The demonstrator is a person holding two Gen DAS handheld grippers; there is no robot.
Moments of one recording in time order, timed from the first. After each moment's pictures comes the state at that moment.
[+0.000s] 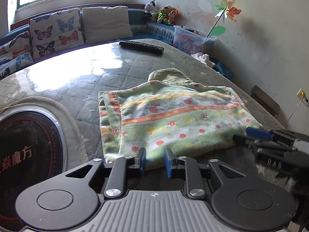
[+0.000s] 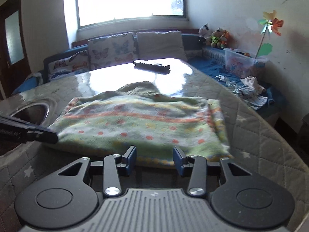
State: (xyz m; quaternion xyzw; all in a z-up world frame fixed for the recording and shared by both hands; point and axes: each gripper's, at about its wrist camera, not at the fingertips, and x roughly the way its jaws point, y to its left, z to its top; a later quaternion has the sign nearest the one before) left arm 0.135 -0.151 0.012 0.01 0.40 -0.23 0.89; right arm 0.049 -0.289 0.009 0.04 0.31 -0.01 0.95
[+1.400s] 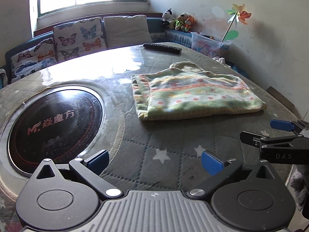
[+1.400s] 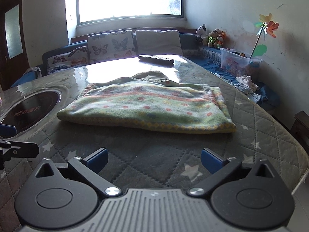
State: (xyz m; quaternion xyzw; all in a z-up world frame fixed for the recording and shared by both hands) left arm 0.046 -0.112 0.005 0.03 0.37 -0.16 0.91; right arm -0.004 -0.238 0.004 0.02 0.32 -0.02 0.95
